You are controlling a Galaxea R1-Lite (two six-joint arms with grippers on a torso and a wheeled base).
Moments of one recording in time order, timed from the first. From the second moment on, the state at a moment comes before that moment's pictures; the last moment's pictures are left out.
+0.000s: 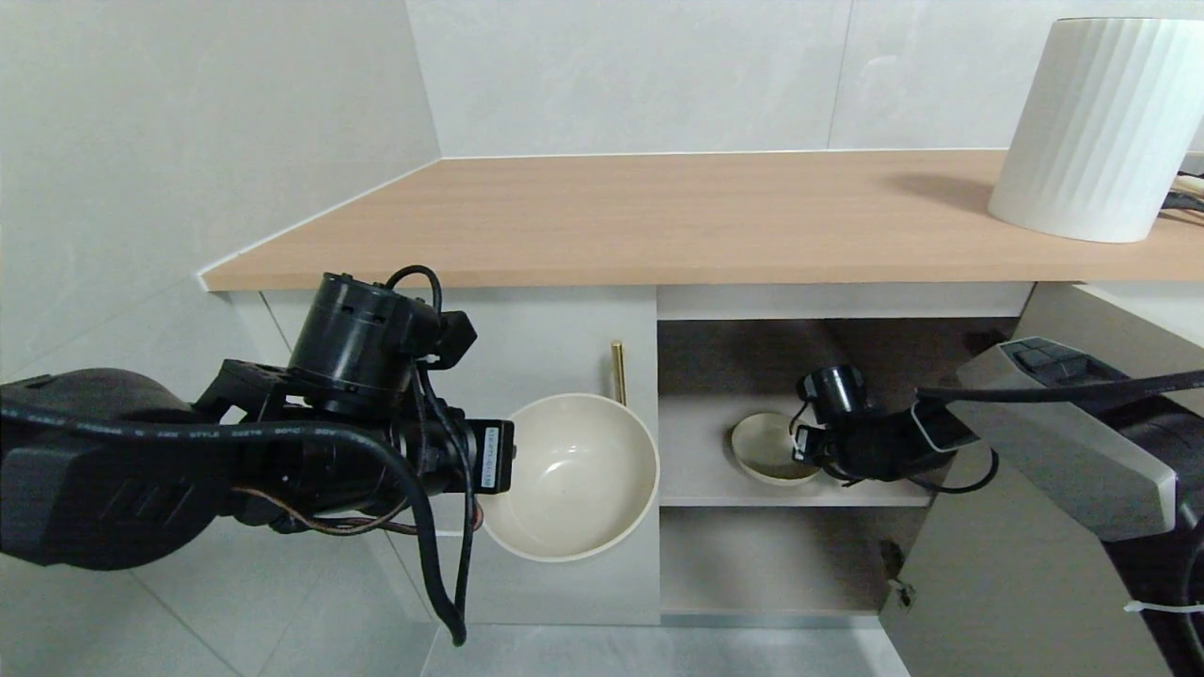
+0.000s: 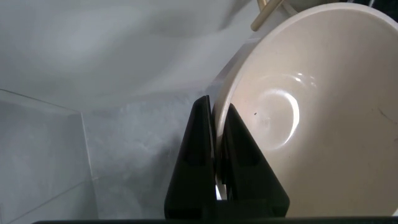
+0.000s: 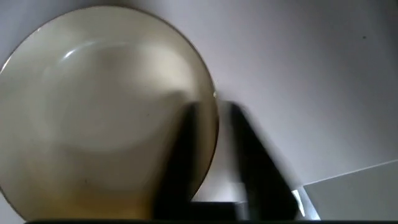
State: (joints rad) left arm -0.51 1.67 -0.97 0.00 0.09 -0.32; right arm 0.29 2.52 -1.52 -0.23 -0.41 0.46
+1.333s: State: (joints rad) left arm -0.67 1.95 -1.00 -0.16 0.20 -0.36; right arm 0.63 1.84 -1.17 0.08 -0.18 0.43
